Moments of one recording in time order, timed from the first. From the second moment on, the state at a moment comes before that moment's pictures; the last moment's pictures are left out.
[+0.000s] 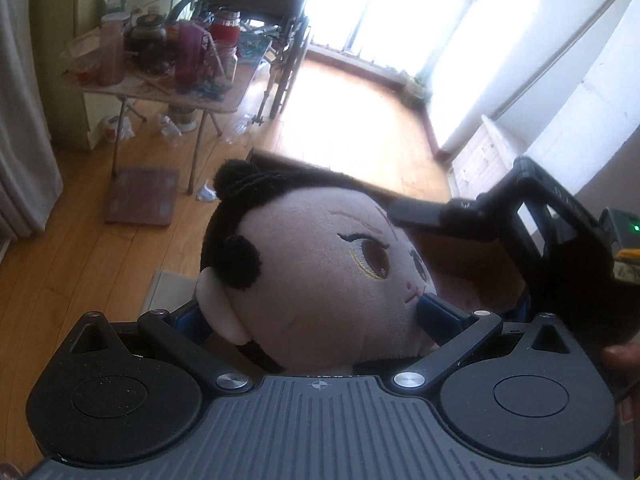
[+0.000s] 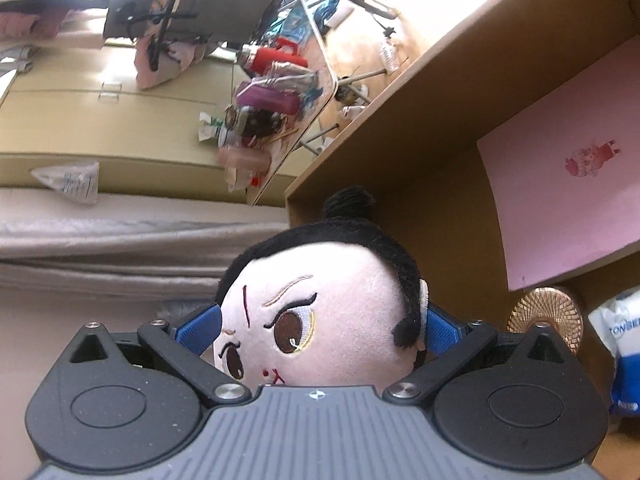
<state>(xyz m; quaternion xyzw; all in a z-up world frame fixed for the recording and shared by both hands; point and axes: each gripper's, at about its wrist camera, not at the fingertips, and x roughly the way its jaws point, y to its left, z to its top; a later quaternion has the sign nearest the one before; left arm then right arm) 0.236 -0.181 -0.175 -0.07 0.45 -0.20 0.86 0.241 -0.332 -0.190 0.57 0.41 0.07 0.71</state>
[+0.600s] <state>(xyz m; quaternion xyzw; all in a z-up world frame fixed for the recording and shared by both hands) 0.224 -0.162 -0.185 -0.07 0.45 -0.20 0.87 0.240 -0.343 -0.219 0.57 0.41 0.03 0.71</state>
